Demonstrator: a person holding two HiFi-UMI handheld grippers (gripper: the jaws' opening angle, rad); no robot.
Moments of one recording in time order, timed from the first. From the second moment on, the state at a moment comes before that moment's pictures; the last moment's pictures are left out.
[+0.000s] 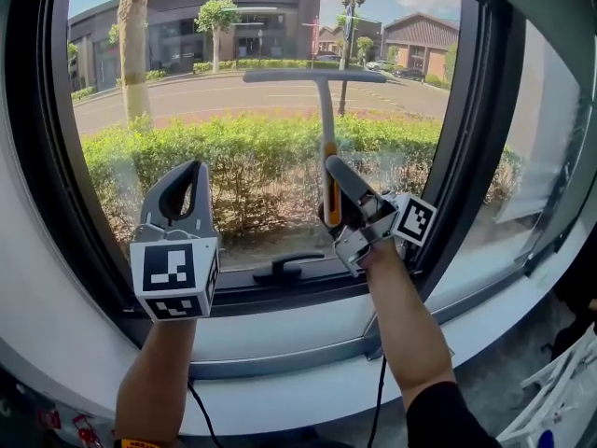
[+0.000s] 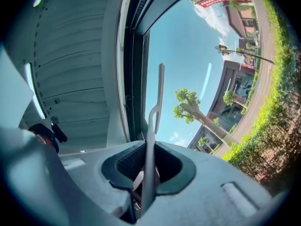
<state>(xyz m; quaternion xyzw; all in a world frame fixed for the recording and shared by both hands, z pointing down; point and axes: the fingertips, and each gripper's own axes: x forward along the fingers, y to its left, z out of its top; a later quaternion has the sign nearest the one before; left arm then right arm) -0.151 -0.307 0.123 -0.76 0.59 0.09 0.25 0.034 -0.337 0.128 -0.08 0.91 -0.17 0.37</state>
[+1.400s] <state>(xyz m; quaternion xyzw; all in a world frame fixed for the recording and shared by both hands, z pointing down) -0.051 -0.295 -0.014 -0.68 0.64 0.12 0.35 0.113 -0.365 -0.079 0.00 0.92 -0.06 0.40</state>
